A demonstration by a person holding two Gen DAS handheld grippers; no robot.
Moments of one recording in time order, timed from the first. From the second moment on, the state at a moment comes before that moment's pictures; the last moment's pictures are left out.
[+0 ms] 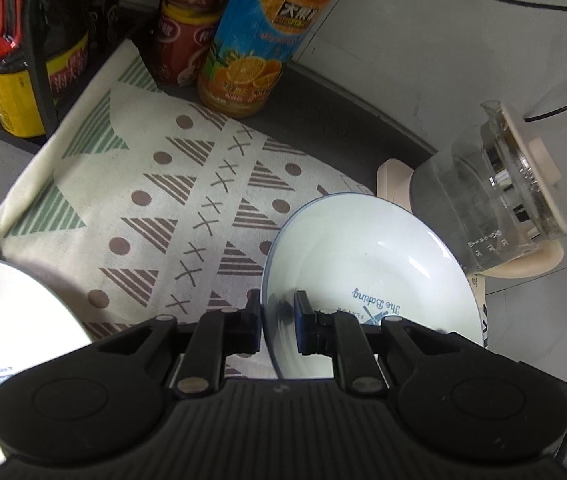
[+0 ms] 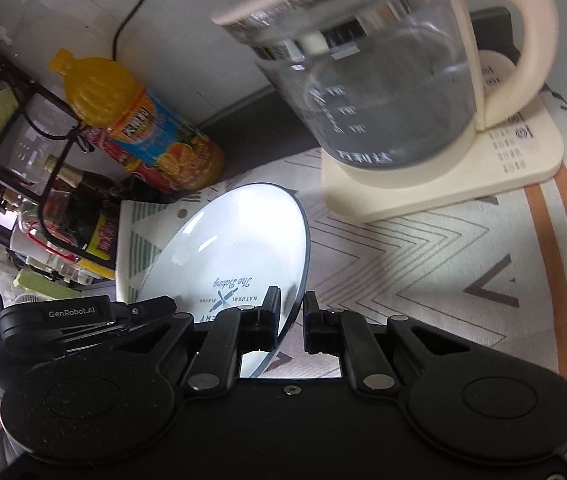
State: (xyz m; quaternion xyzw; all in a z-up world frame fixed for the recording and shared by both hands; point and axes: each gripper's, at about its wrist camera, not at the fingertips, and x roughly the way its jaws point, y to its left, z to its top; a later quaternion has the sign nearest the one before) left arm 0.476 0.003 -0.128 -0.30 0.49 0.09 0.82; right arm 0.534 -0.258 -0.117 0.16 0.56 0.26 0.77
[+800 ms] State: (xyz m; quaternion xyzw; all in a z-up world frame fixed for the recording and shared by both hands) left arm 0.426 0.069 -0.093 -0.29 0.46 0.07 0.84; right arm 0.495 -0.198 -0.071 0.16 0.53 0.25 0.80
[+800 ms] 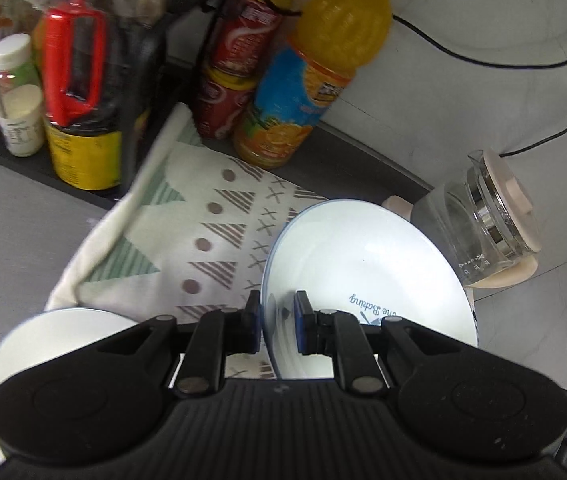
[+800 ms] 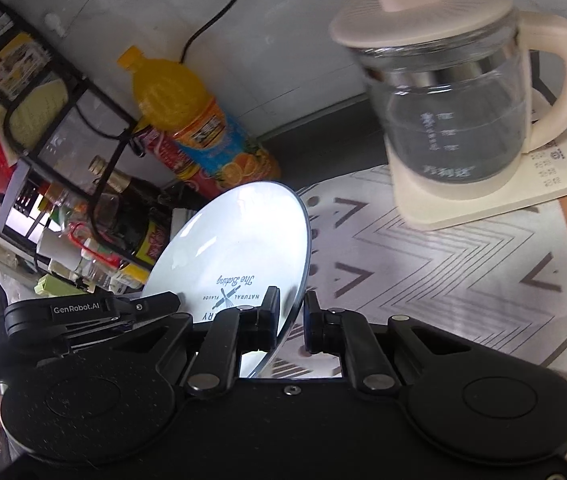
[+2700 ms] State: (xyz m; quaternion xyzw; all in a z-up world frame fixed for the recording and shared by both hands) left arm 0.296 0.162 -0.199 -0.32 0.53 0.06 0.78; right arm 0.351 -0.065 -0.114 0.05 0.58 0.19 0.79
